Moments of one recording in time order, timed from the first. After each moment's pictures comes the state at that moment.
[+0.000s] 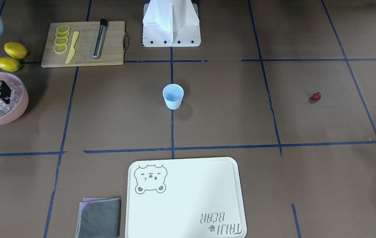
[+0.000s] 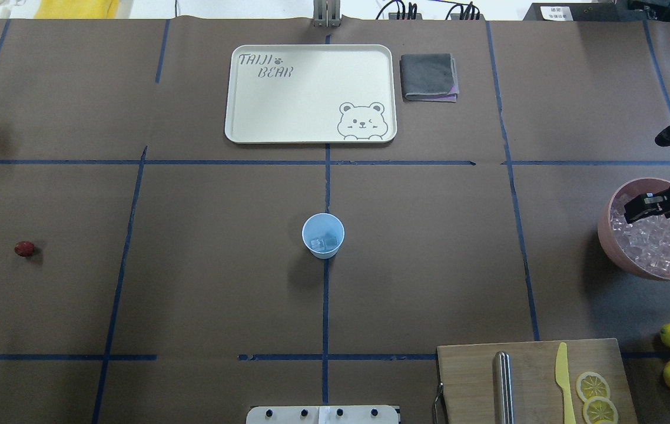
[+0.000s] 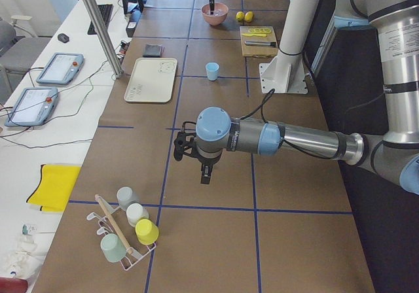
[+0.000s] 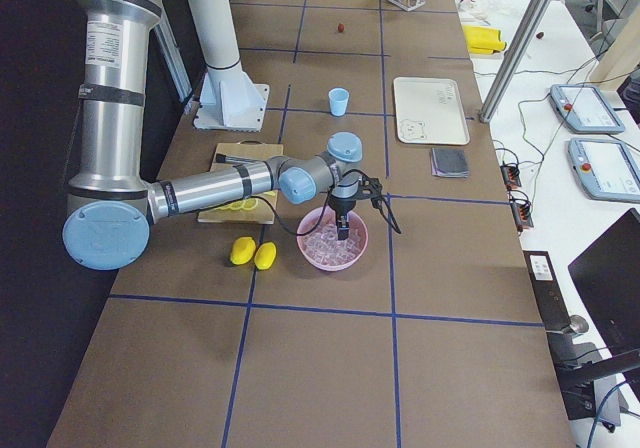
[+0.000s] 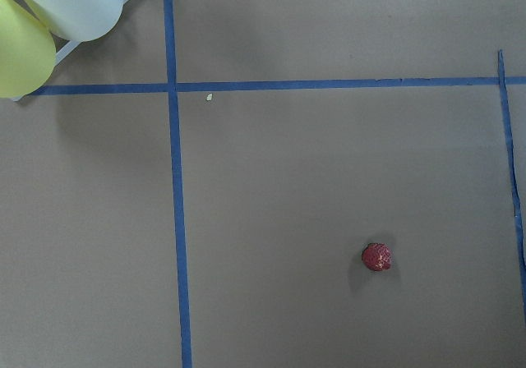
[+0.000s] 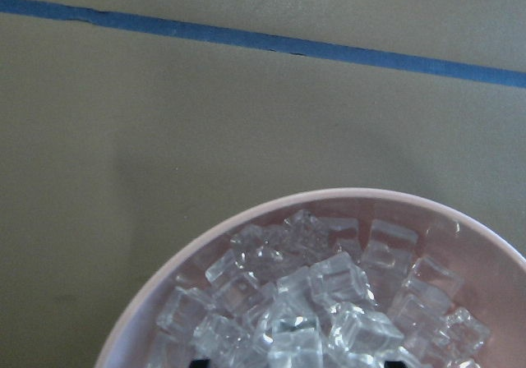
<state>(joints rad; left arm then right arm) -1.59 -1.33 -1.96 -1.57 -2.52 -0.04 1.01 -1.67 1.86 -1.32 2.13 0.58</state>
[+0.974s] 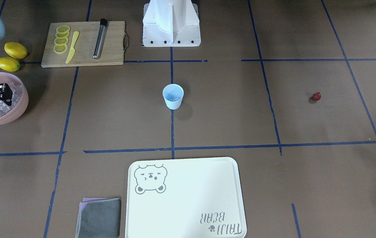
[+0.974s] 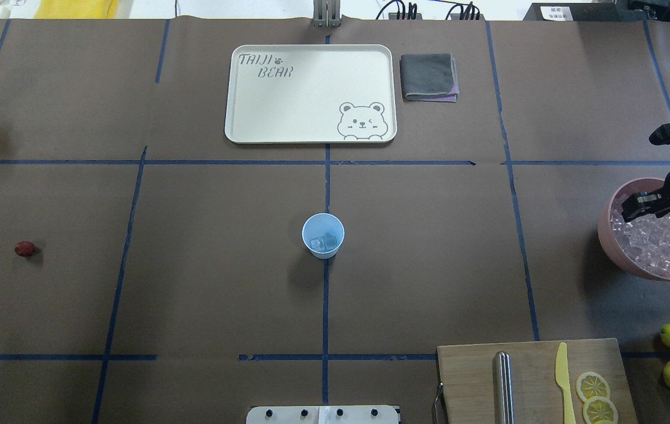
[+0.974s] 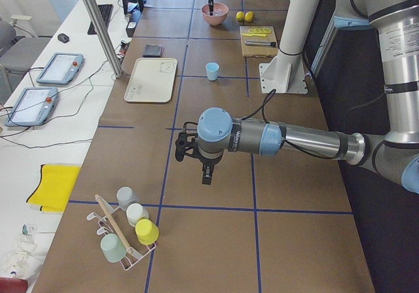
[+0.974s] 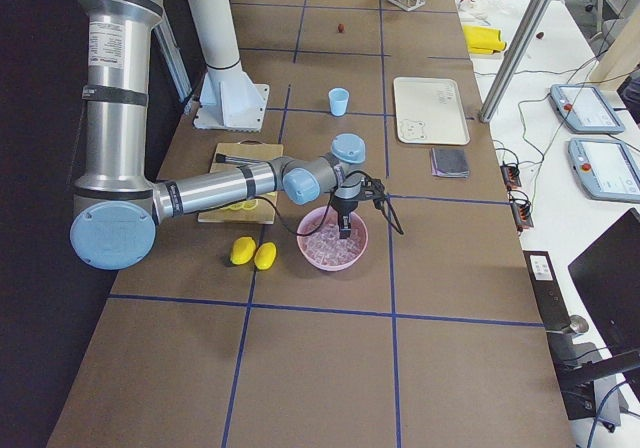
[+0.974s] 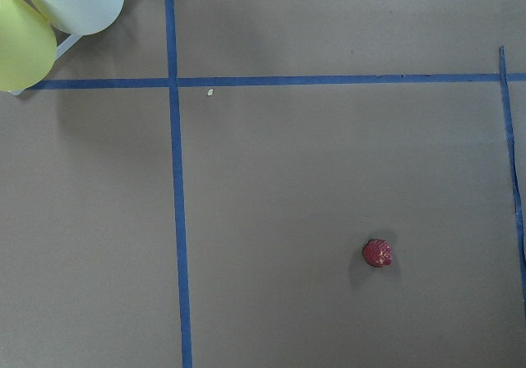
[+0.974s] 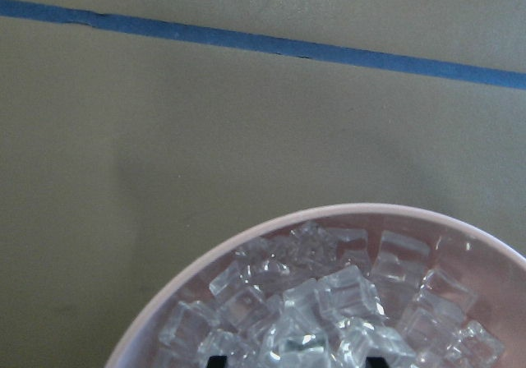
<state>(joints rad) -1.59 -1.33 -1.96 -1.57 -2.52 -0.04 1.01 -1.66 1.83 -1.32 2.14 0.58</state>
